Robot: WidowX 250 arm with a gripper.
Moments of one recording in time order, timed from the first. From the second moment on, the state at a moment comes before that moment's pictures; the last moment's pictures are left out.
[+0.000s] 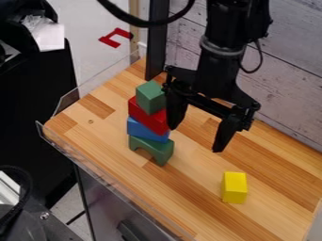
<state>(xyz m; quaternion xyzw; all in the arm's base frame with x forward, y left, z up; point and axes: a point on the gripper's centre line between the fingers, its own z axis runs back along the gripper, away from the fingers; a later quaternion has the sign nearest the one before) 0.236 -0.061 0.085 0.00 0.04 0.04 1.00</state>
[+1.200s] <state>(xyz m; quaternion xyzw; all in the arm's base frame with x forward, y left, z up) 0.234 -0.006 0.119 0.05 -0.01 0.04 1.00</state>
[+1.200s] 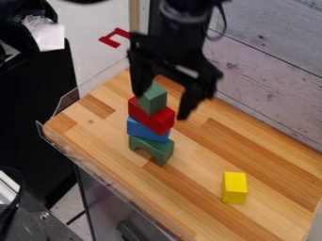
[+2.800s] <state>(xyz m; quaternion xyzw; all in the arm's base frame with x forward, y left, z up) 0.260 0.027 0.080 0.01 0.05 0.01 1.00</state>
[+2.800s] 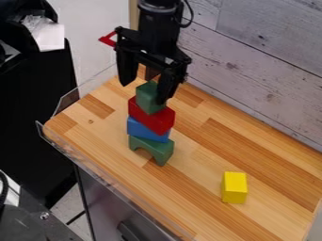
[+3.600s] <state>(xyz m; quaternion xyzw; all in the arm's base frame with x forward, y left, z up) 0.262 0.025 0.071 0.01 0.05 0.02 1.00</state>
